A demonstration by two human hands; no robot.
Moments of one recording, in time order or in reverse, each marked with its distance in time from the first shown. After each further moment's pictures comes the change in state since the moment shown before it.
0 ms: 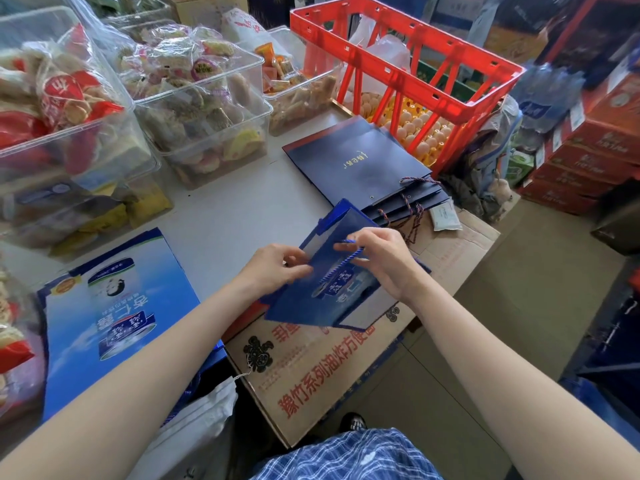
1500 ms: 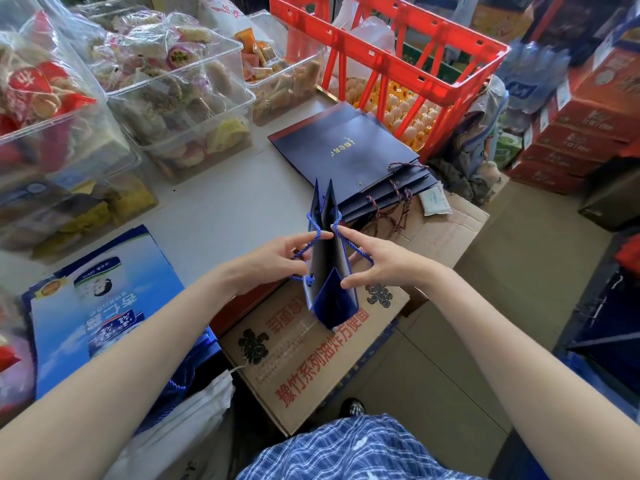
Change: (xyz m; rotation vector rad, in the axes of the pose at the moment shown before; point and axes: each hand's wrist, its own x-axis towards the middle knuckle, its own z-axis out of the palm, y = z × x) left_hand -0.011 0.022 -0.004 -0.205 -0.448 0.170; right_hand -0.019 -0.006 -0.030 -0.836 -0.363 0.083
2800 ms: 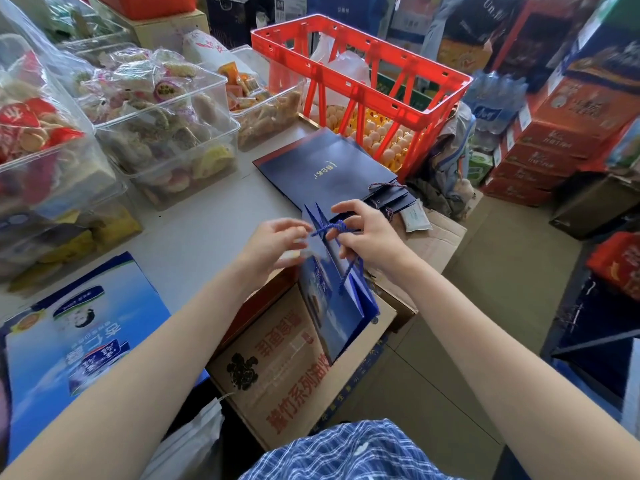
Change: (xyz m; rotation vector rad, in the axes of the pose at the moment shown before) left_hand 0.024 0.039 0.002 -0.418 0.397 -0.091; right_hand 0.001 -0.043 -0.016 0.421 0.481 -0.043
